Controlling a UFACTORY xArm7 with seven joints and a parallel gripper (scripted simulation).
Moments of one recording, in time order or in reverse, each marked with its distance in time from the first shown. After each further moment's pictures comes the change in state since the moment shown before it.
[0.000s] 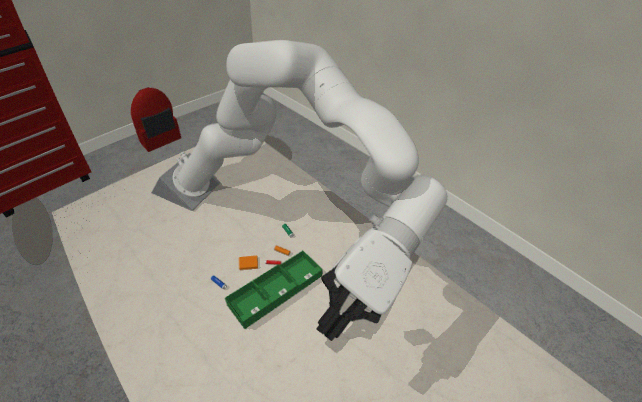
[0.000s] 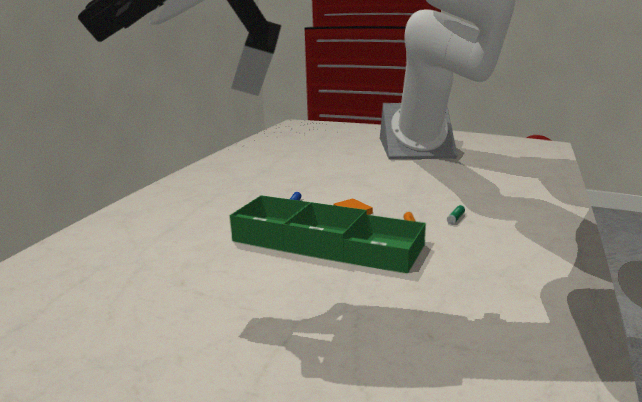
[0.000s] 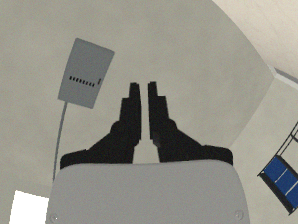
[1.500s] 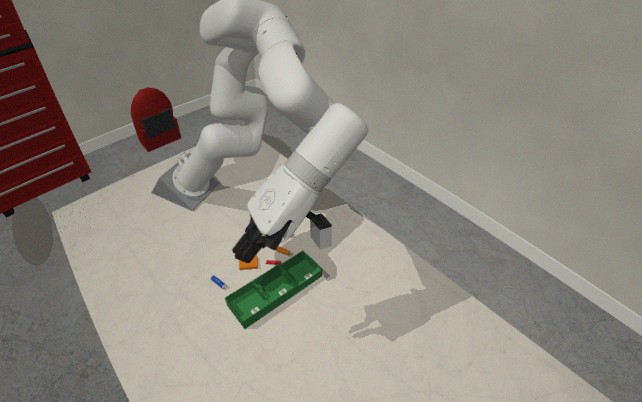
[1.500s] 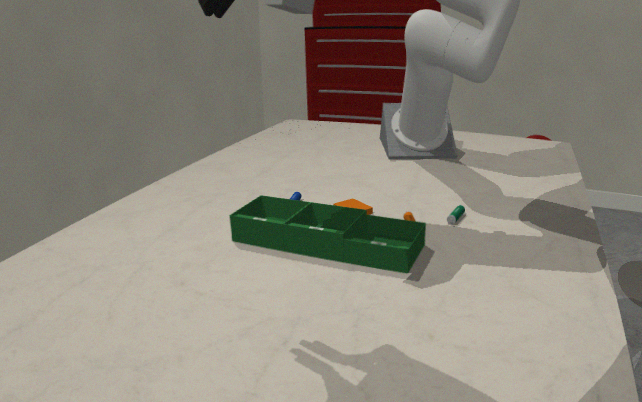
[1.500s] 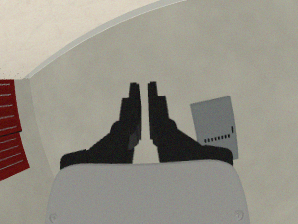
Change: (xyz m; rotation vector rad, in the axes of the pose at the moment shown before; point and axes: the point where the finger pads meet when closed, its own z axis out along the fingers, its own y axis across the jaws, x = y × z) arm 0.091 -0.170 -0.011 0.163 0.425 0.919
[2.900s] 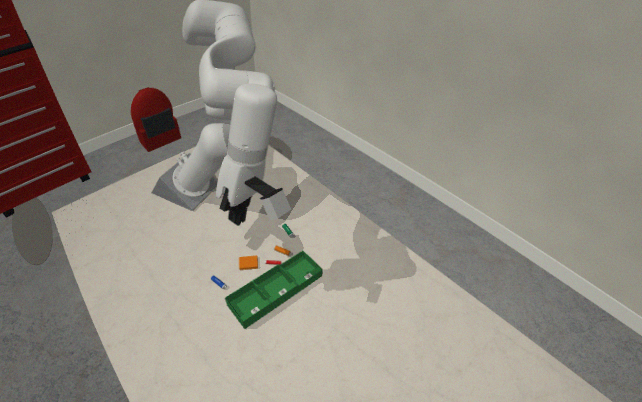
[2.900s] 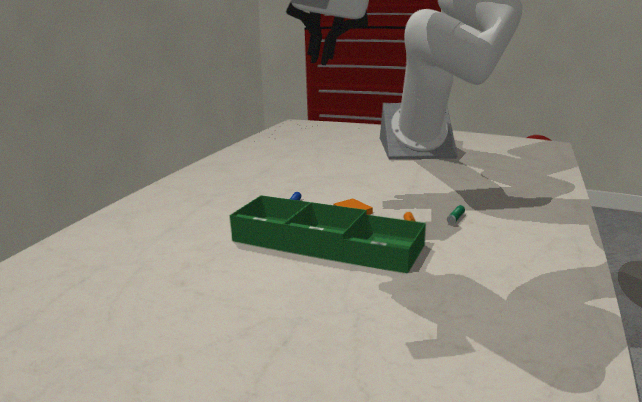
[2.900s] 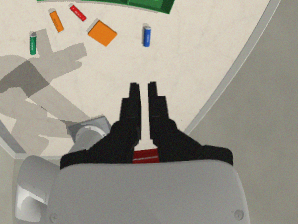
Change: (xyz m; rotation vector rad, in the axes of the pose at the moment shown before) arm 0.045 -0.173 0.016 0.424 0.437 0.860
